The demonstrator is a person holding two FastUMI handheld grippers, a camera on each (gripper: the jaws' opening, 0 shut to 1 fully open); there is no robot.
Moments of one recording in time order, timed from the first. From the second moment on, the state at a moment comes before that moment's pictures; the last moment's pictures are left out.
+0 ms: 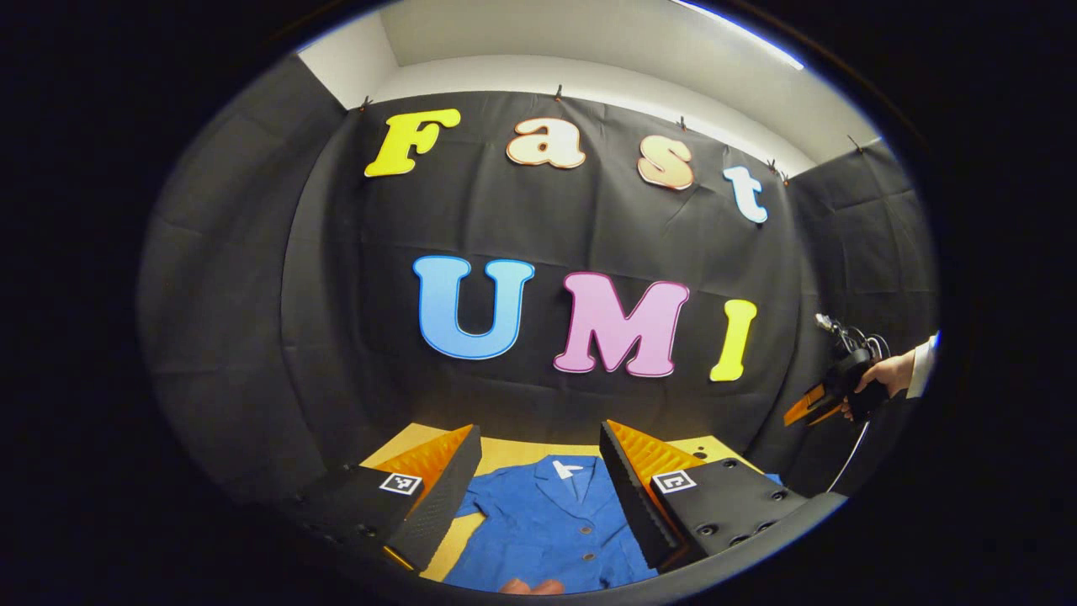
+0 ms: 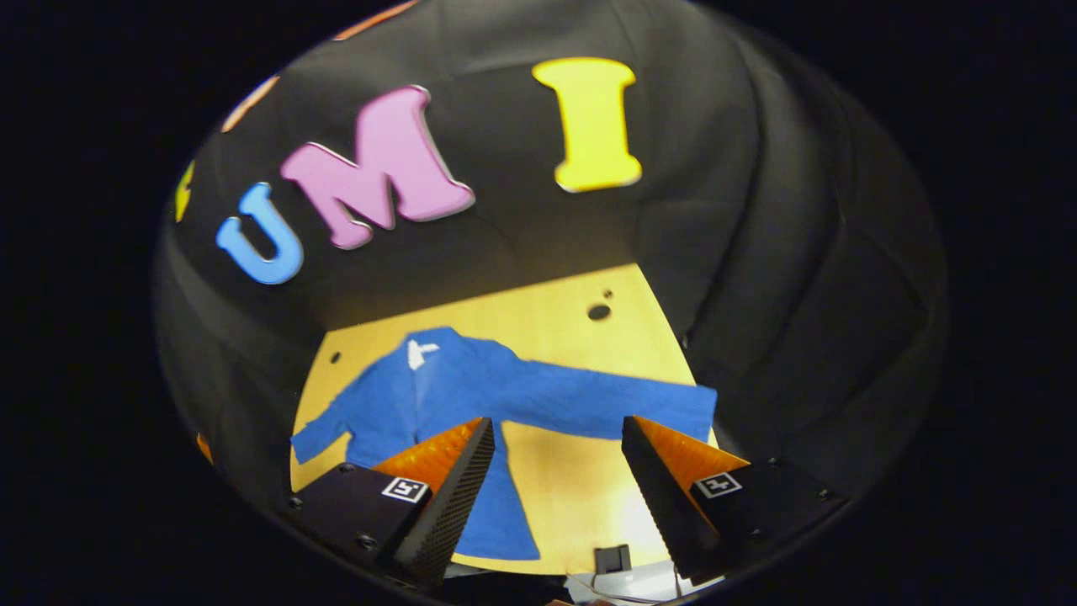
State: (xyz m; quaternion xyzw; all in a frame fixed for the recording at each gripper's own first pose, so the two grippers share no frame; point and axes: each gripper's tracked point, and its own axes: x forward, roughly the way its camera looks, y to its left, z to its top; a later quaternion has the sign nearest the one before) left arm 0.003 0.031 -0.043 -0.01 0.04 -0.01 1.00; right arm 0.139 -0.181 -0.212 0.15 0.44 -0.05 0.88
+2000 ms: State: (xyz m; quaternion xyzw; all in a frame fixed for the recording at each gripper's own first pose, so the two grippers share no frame) left arm 0.077 0.064 -0.066 0.06 0.10 0.03 0.99; right arm 0.220 -0.245 -0.338 0.05 0.55 -0.11 0.83
